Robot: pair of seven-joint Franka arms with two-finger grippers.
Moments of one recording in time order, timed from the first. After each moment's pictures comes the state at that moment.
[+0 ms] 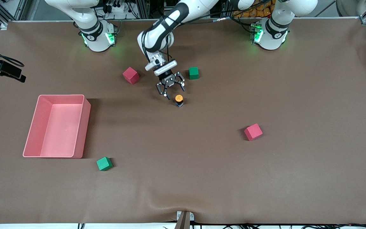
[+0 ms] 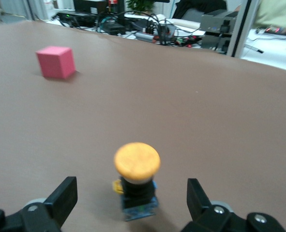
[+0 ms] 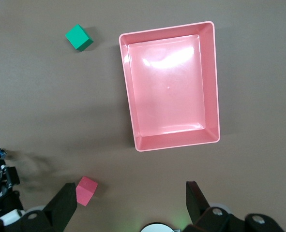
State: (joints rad) left arm -1.33 0.98 0.02 -1.29 0.97 1.67 -2.33; right arm -0.01 0.01 -0.06 -1.50 0.03 1.42 0.07
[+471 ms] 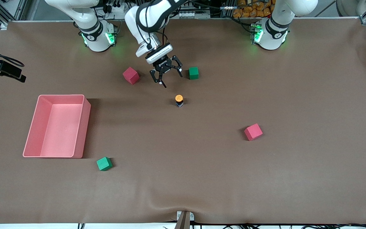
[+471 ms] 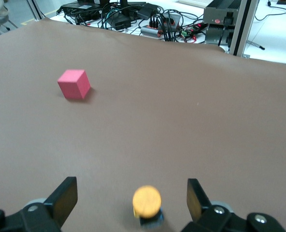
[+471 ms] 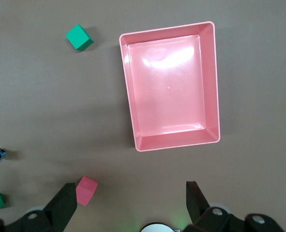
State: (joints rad) left arm -1.28 0.75 0.03 -1.28 0.81 1.62 -2.02; right arm -0.01 0.01 -0.06 -1.50 0.03 1.42 0.07
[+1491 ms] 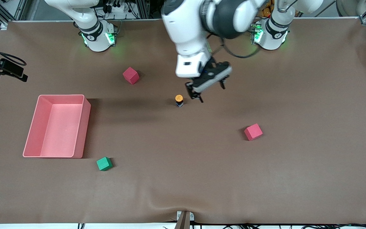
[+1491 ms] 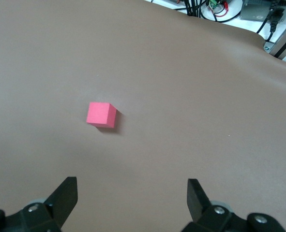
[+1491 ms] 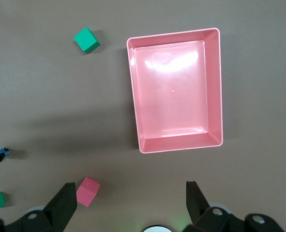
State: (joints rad) left arm -0.80 0.39 0.02 -1.28 0.37 1.64 -1.28; right arm 0.01 0.01 -0.05 -1.48 0.03 1.42 0.07
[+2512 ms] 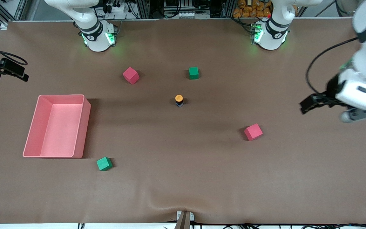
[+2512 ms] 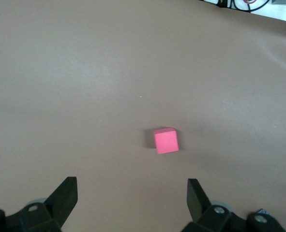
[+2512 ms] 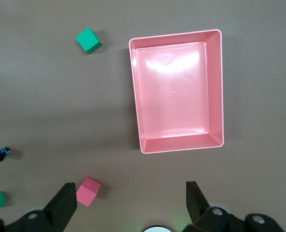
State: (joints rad) left arm -0.16 0.18 0.02 -1.39 -0.01 1.63 -0.37; right arm 0.02 0.01 -0.05 -1.48 0.03 1.41 0.07
